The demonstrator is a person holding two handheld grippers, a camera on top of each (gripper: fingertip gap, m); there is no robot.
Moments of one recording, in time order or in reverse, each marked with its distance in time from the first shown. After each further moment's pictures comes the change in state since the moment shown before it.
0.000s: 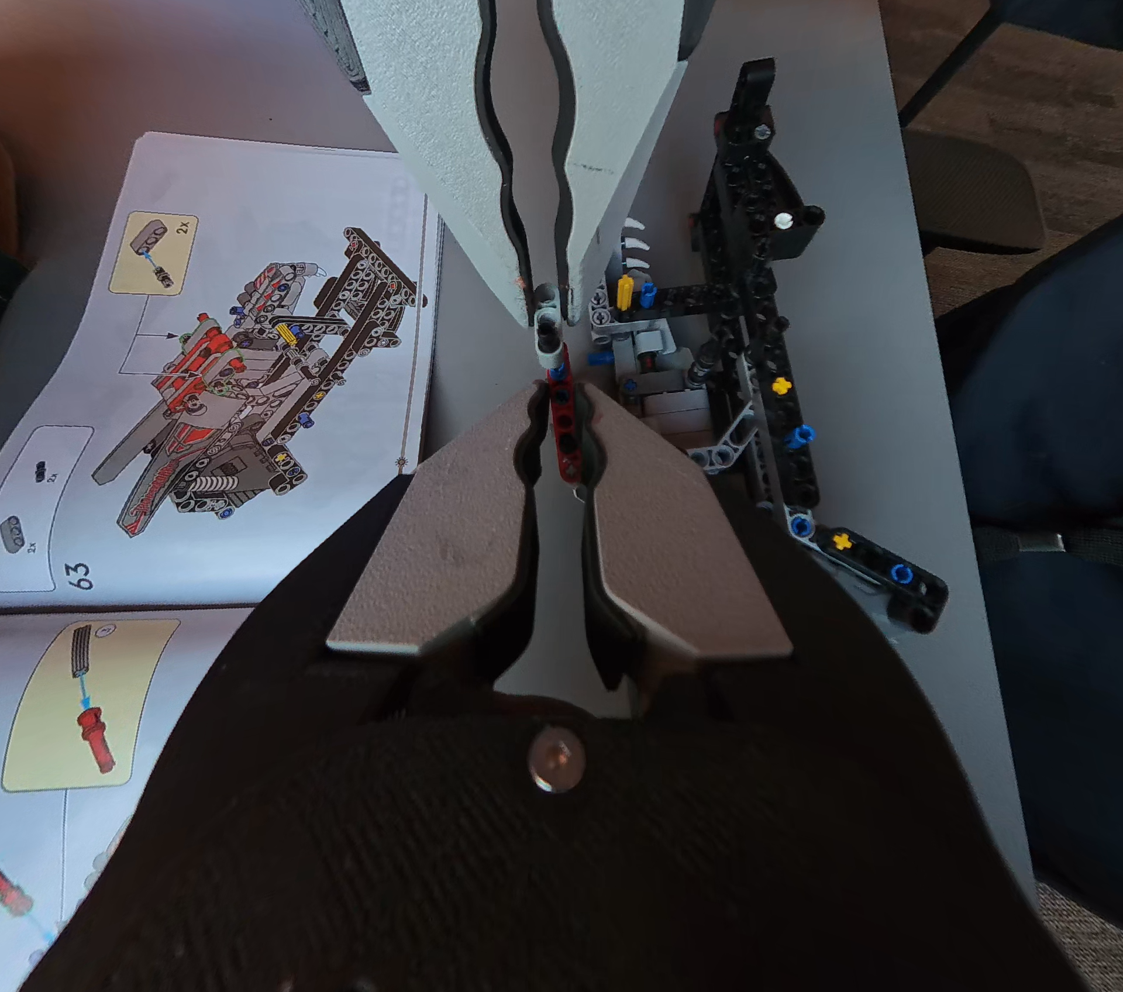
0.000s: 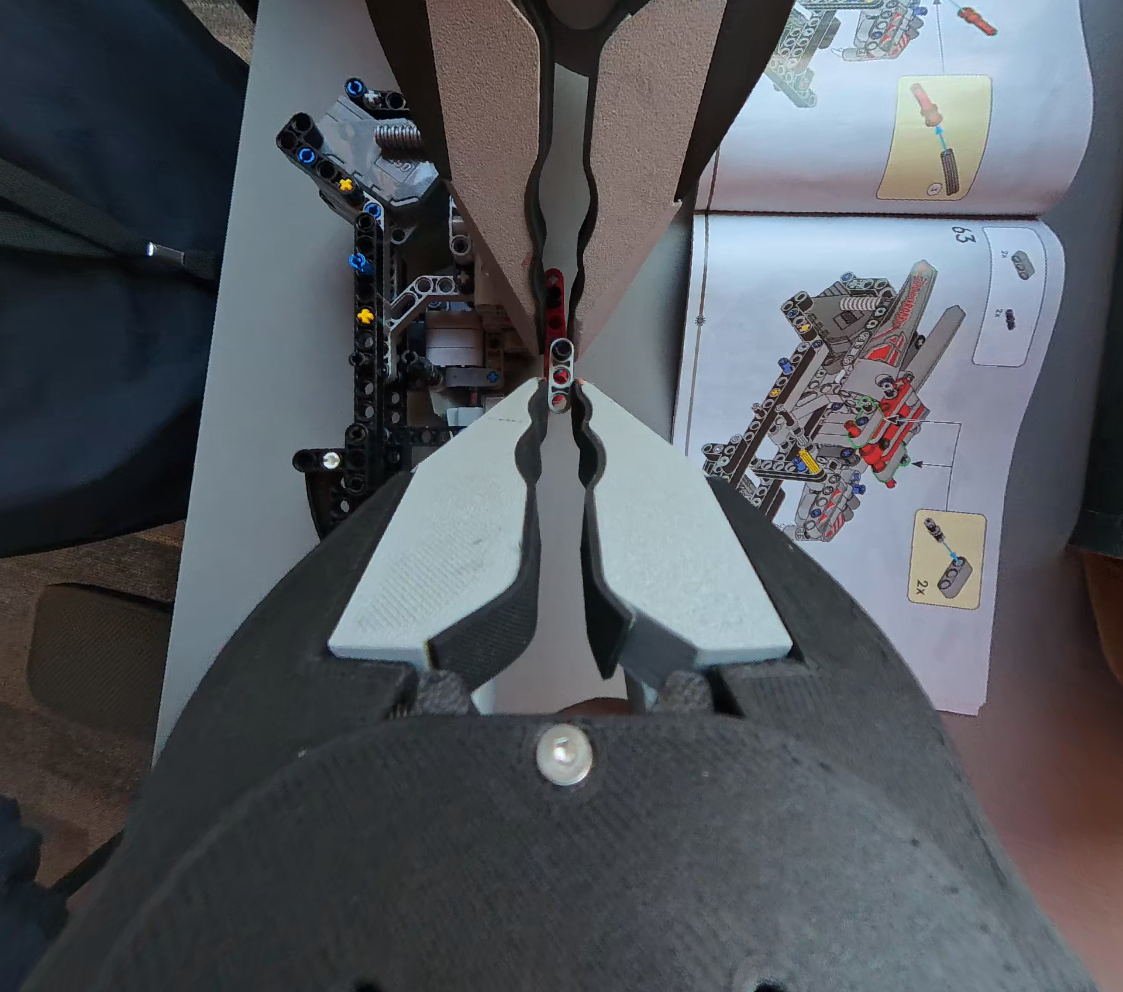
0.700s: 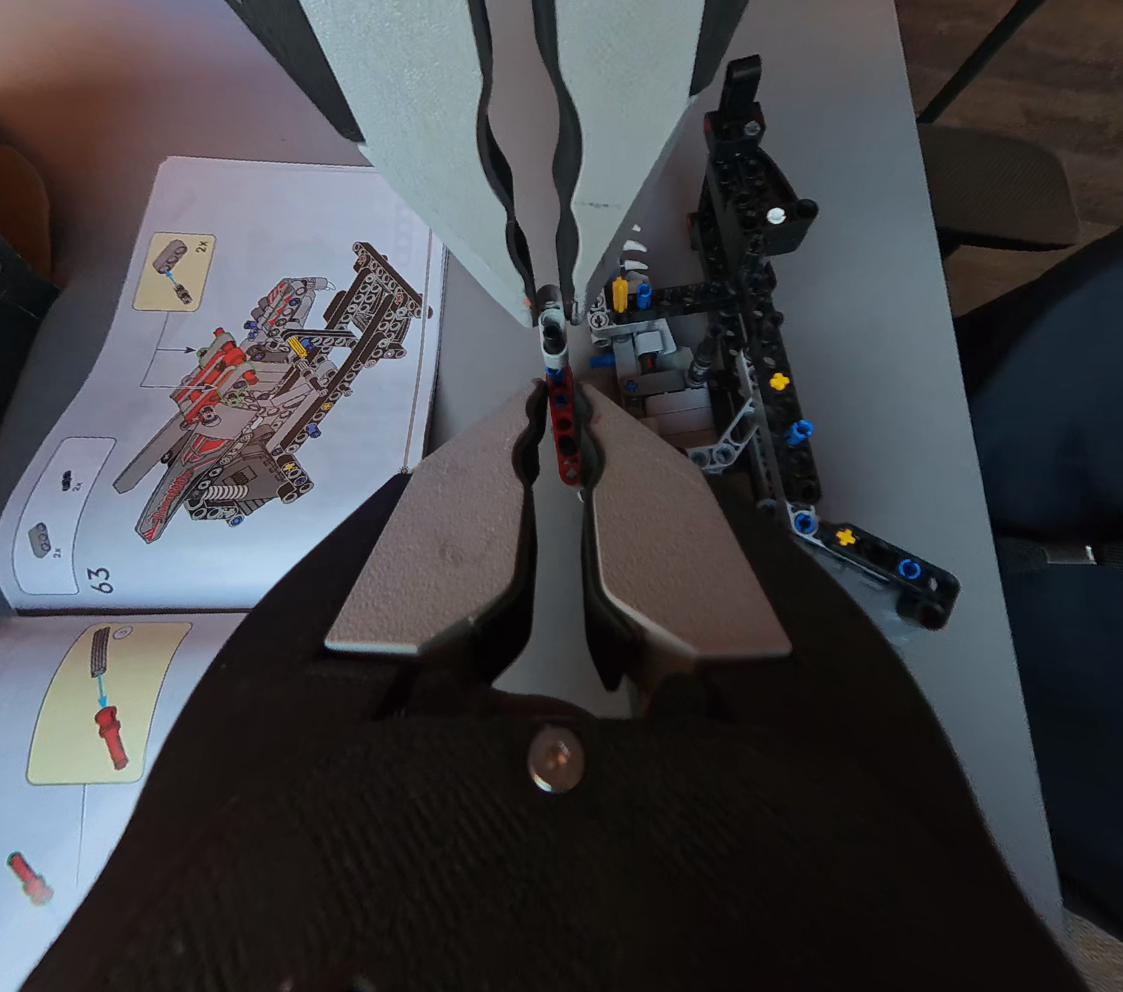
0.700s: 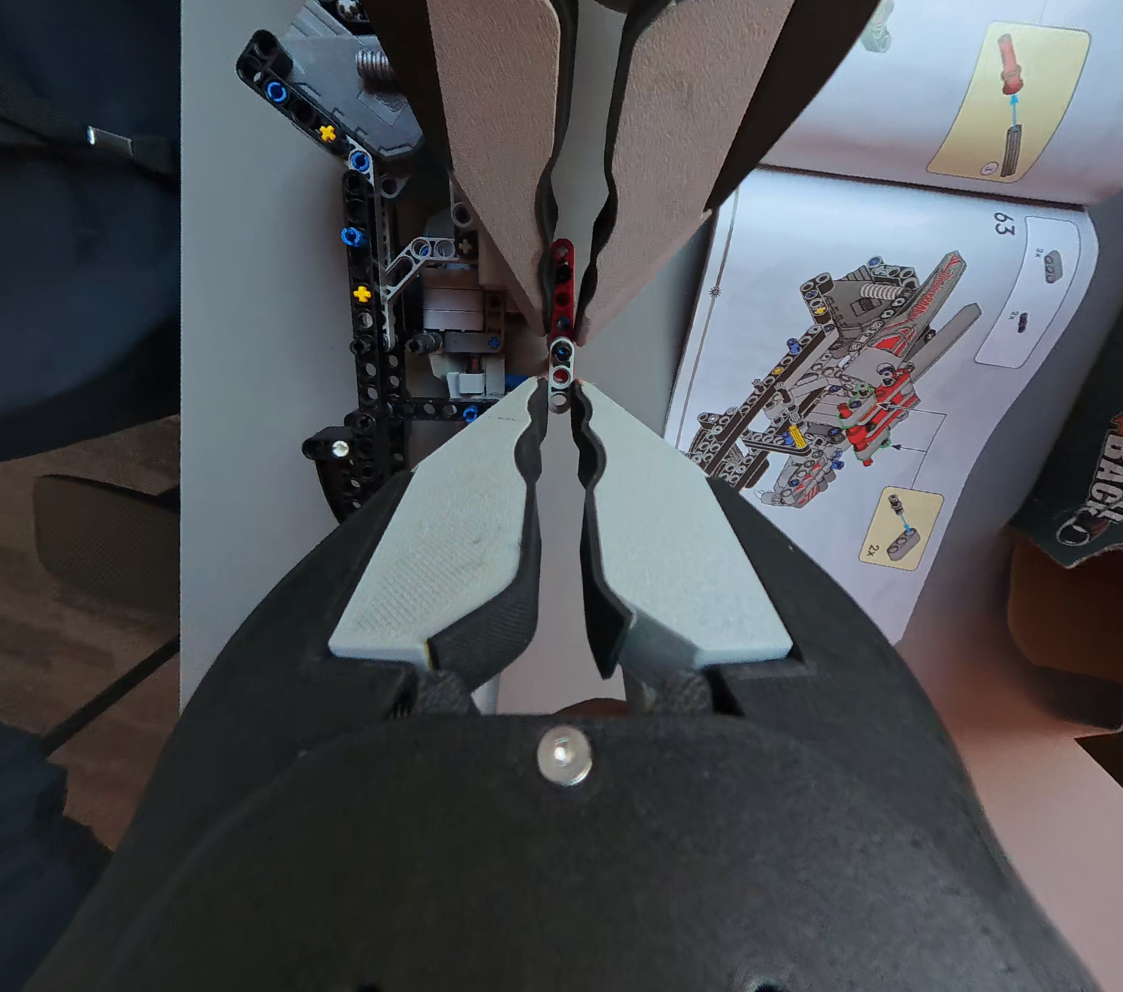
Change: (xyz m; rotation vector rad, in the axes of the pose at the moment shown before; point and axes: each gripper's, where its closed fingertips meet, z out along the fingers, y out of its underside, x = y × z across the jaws) left arm 0.001 -0.003 0.001 0.011 -0.040 0.033; right arm -0.002 0.006 -0.001 -0.261 0.006 -0.069
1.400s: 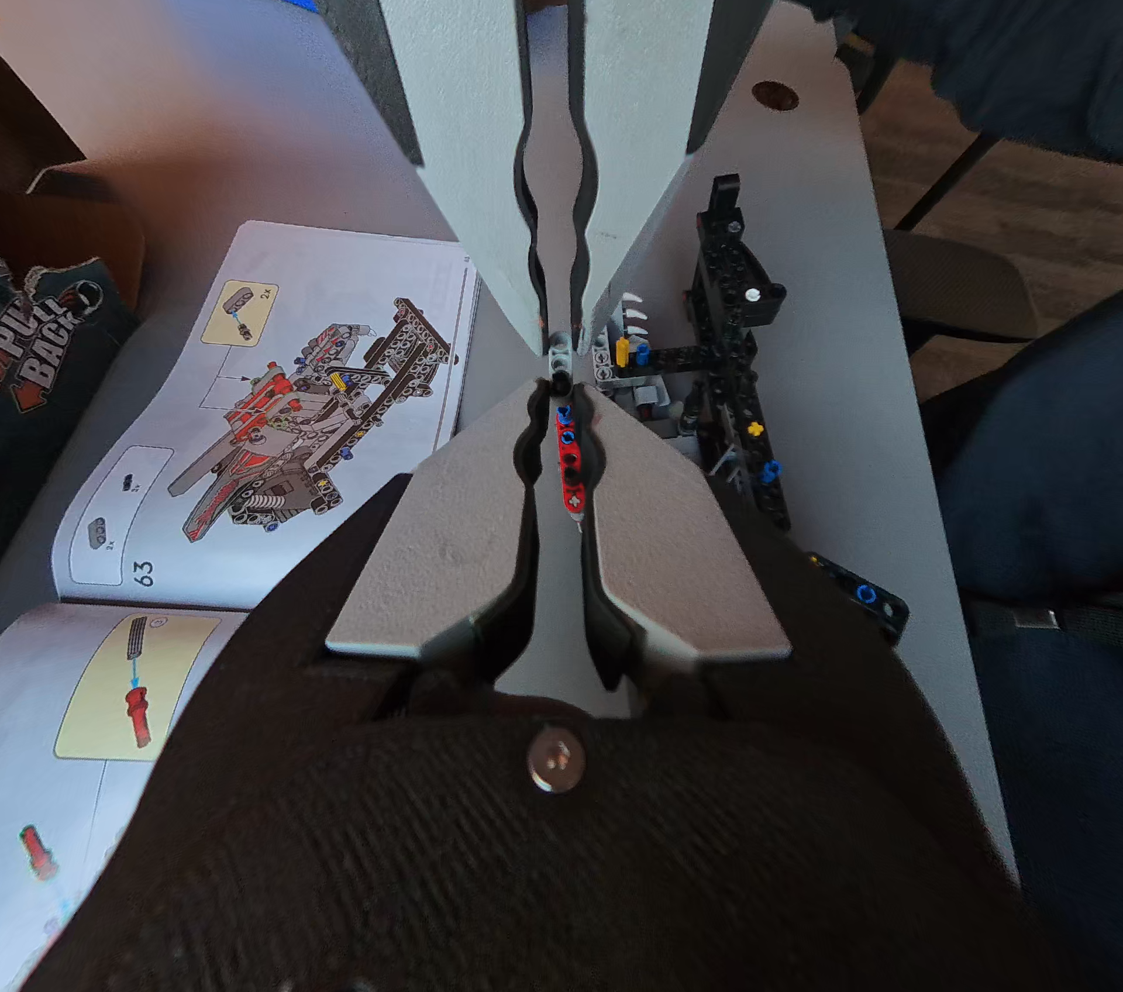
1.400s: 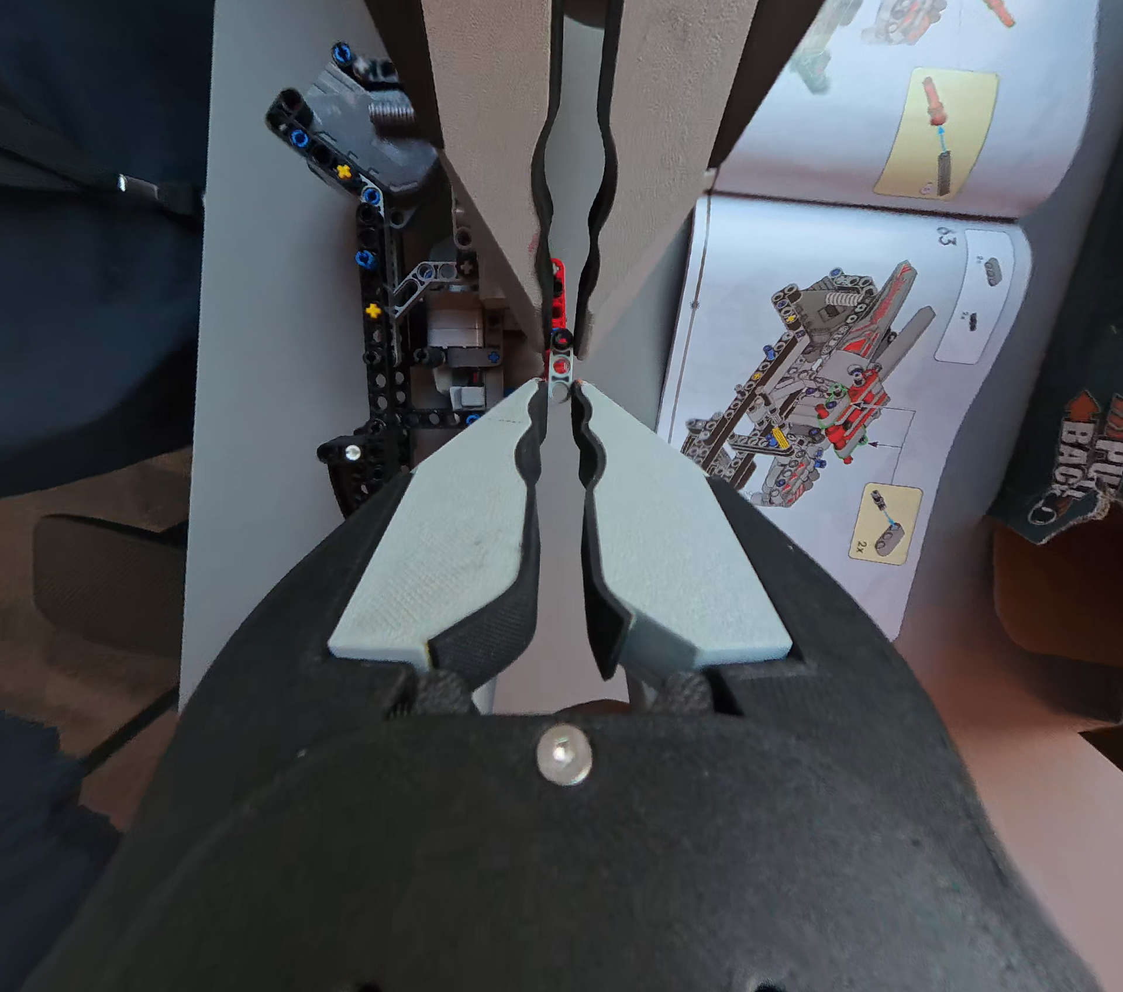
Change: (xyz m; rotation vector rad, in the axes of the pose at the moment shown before) left arm -0.004 -0.022 -0.016 0.137 -0.030 -0.051; right arm 0.002 -0.007 -0.013 0.105 0.030 0.021
